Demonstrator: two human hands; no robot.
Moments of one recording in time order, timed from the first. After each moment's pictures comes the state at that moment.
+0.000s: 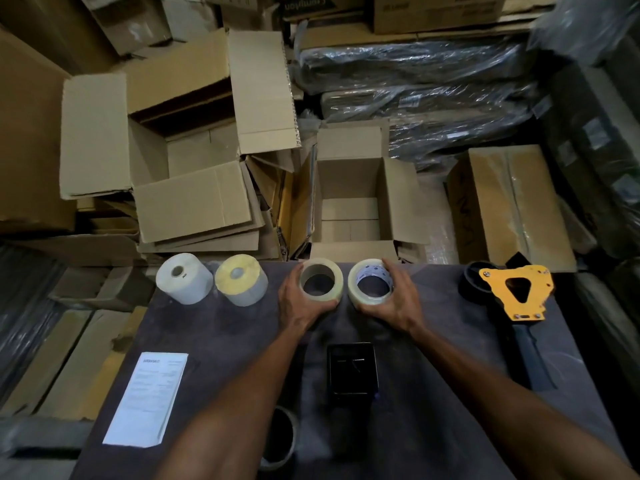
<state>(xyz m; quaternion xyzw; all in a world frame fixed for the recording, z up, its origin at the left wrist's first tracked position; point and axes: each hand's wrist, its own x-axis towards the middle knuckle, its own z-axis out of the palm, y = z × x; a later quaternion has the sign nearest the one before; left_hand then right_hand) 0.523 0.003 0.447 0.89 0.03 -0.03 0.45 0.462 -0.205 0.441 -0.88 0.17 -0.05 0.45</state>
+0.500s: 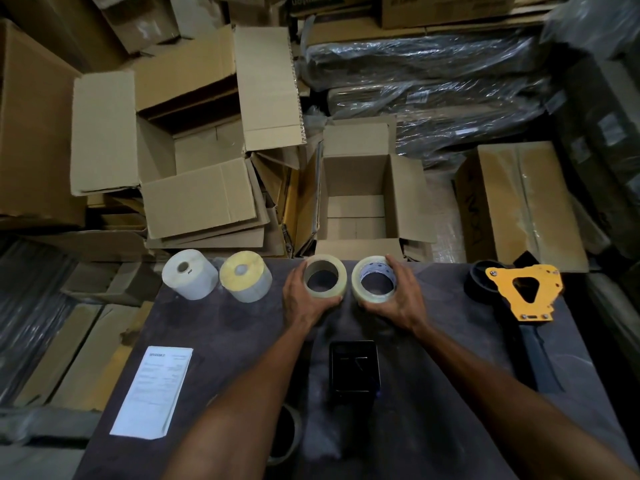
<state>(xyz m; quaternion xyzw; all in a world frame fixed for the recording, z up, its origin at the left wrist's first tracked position) 0.523 -0.001 0.442 0.90 0.04 -0.02 0.43 0.467 -0.211 0.429 -0.89 0.13 -0.07 0.43</state>
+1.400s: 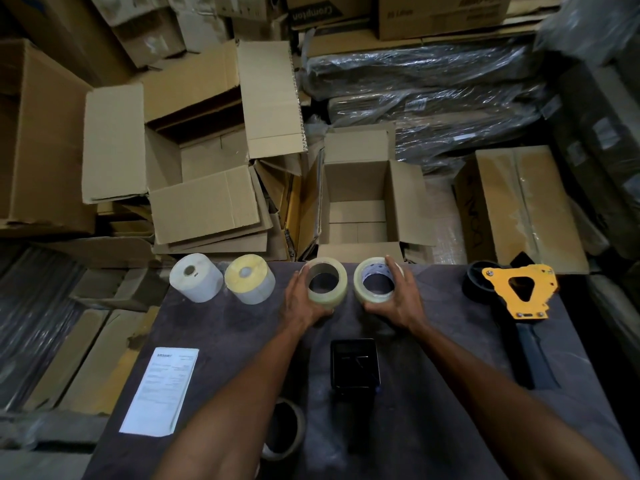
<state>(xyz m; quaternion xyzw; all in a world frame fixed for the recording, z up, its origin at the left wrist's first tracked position) 0.524 0.016 0.451 0.93 -0.02 -0.11 0.35 0.467 -0.211 0.426 -0.89 0.15 -0.04 0.43</state>
